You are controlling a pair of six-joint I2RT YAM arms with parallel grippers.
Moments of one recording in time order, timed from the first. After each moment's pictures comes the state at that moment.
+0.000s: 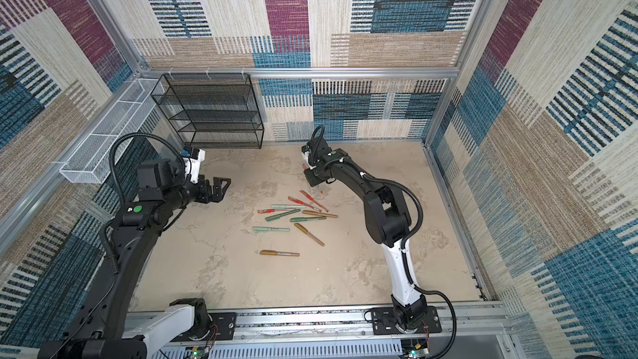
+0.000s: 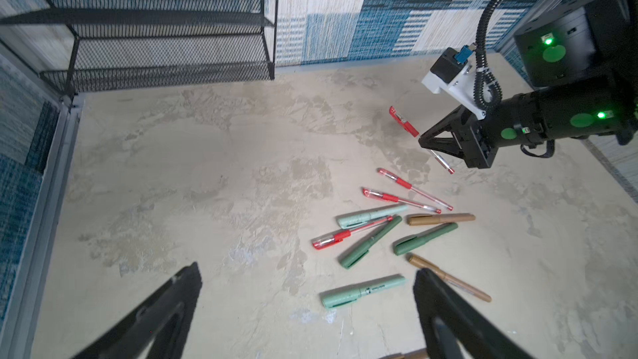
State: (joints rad) left arm 0.00 1.11 1.22 -0.68 0.32 0.05; right arm 0.51 2.13 1.86 -0.71 -0.07 -0.01
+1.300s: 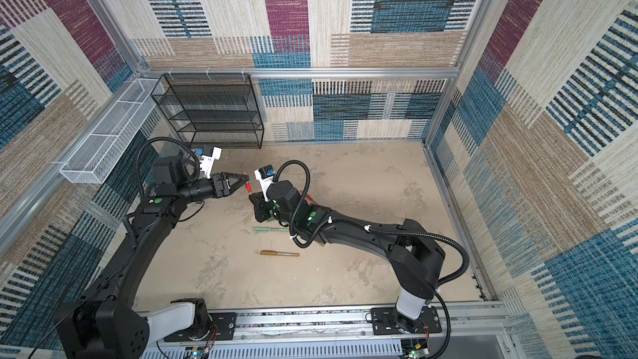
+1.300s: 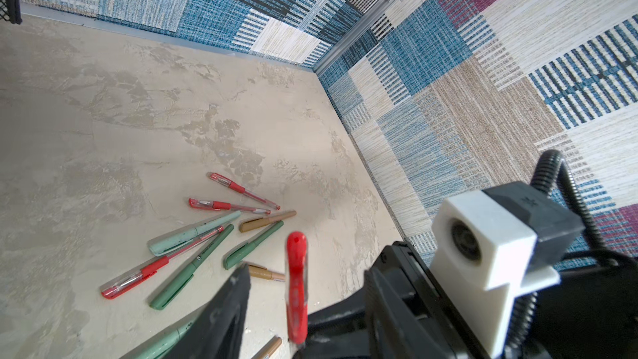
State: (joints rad) left arm 0.01 1.22 1.05 -0.35 0.92 -0.34; right arm 1.01 1.71 1.27 0.14 0.05 0.44
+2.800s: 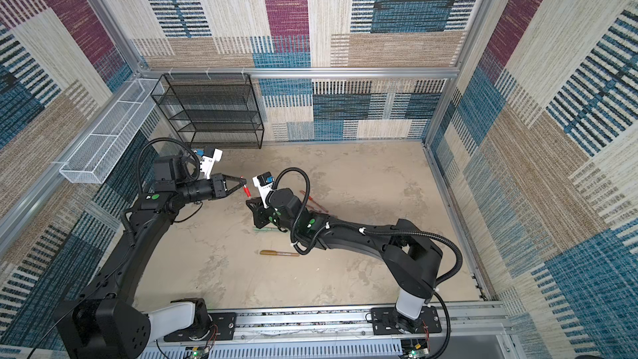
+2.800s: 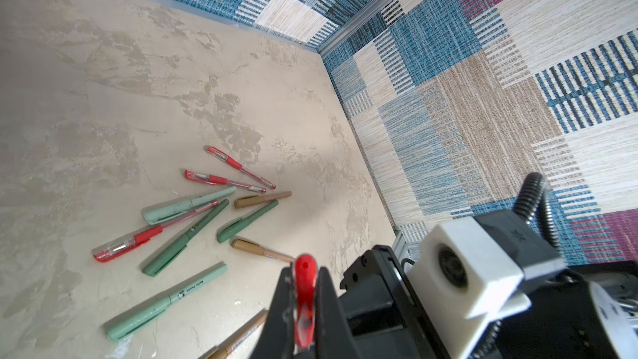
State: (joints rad) left arm 0.03 1.23 1.12 -0.52 0.92 -0.31; right arm 1.03 1.70 1.14 0.31 0.01 0.44
